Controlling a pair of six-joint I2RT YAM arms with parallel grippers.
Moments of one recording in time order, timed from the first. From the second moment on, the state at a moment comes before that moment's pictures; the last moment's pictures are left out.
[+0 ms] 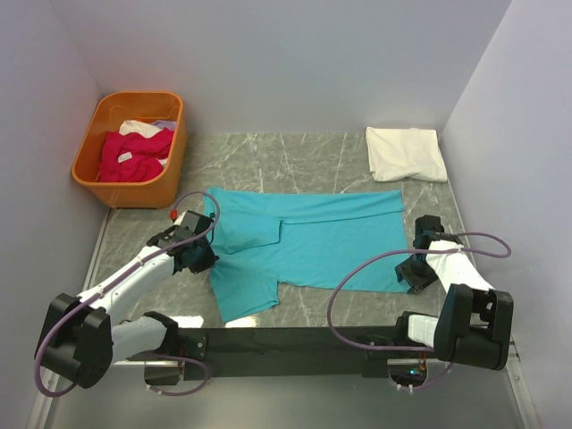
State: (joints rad) left arm -0.41 1.13 0.63 -0.59 -0.15 -0.85; right arm -0.19 1.20 0.58 -0.83 0.19 0.86
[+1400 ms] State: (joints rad) left arm -0.23 1.08 0.70 -0.66 -0.08 -0.78; right arm -0.18 1.35 0.86 -0.87 0.22 0.66
